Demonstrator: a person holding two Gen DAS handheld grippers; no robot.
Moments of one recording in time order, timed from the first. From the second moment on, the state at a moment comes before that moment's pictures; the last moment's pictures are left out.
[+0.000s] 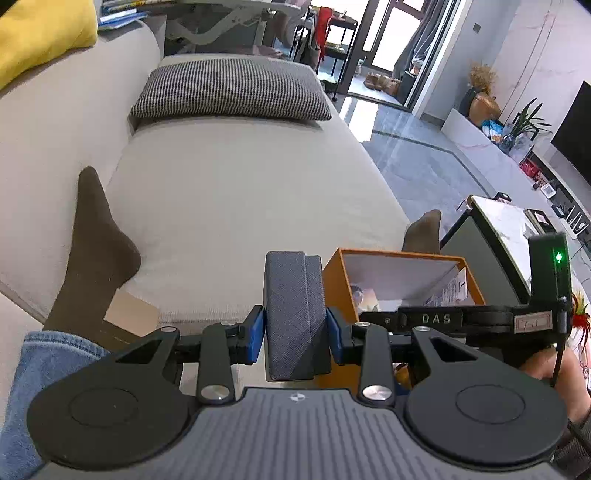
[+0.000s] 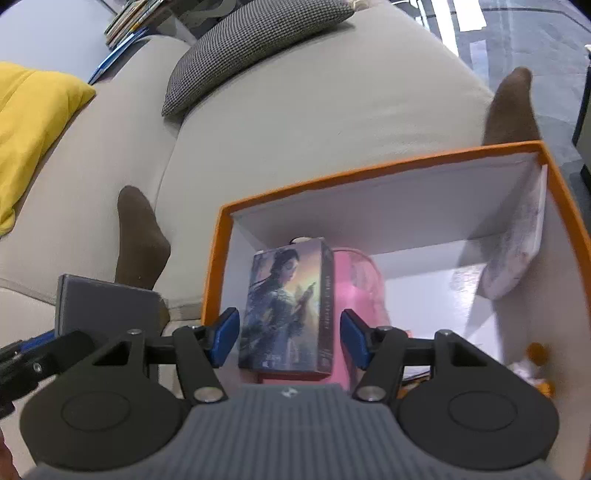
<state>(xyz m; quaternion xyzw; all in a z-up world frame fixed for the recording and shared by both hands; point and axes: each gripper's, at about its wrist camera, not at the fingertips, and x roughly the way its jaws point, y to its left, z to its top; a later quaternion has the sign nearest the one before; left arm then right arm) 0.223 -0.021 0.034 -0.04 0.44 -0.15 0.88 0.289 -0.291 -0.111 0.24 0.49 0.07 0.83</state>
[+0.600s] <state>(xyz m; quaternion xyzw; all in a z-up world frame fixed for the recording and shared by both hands) 0.223 -0.110 0.068 -0.01 0.41 -0.25 0.88 0.242 -0.339 -0.062 0.18 0.44 0.06 0.88</state>
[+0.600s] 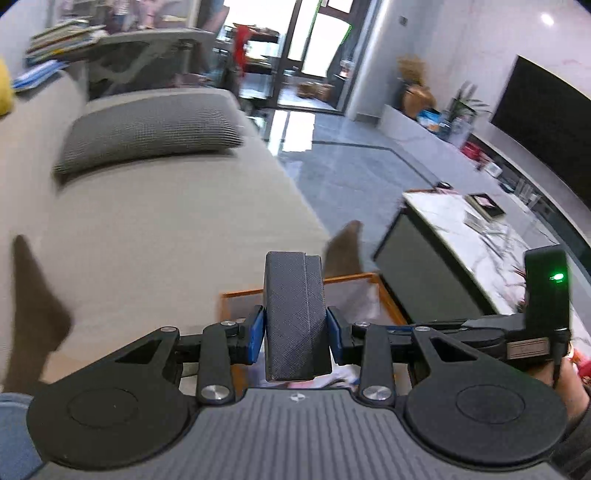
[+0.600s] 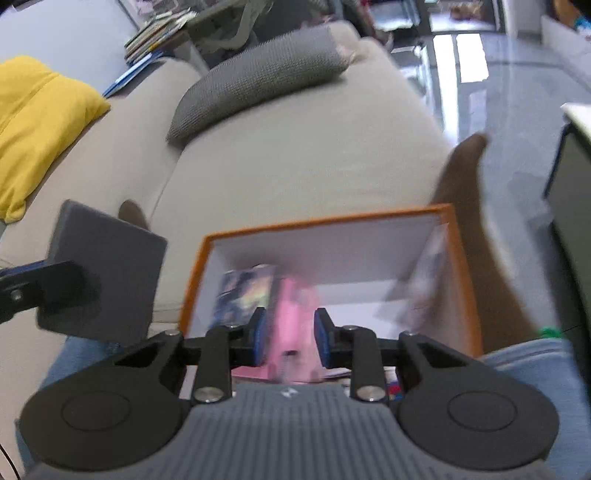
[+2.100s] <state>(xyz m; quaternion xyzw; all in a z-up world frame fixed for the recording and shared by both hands) 0.290 -0.197 -0.066 -0.03 0.56 -0.28 0.78 0.233 -0.416 -0.098 0.14 0.45 0.02 0.88</state>
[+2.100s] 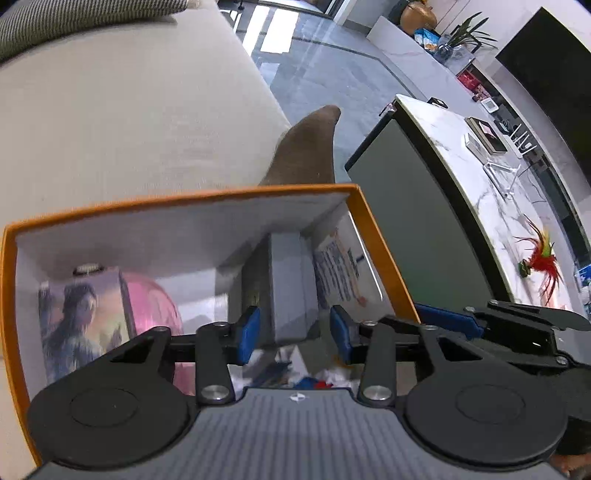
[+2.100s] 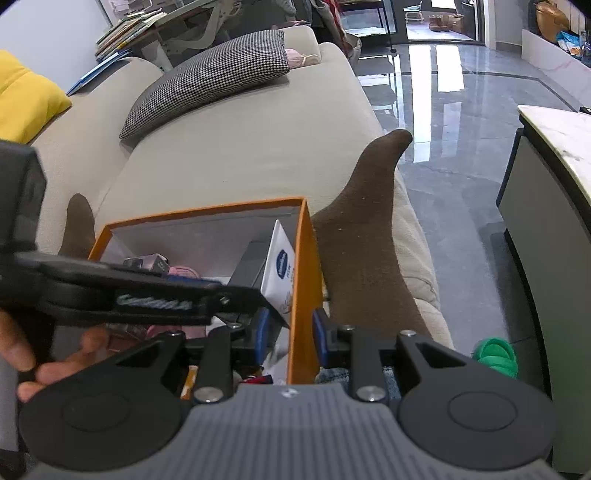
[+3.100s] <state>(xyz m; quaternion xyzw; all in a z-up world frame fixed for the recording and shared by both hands) 0.202 -0.098 0.028 -0.01 0.47 -0.21 0.86 0.191 -0.337 -0.051 0.10 0.40 0.07 0.91</state>
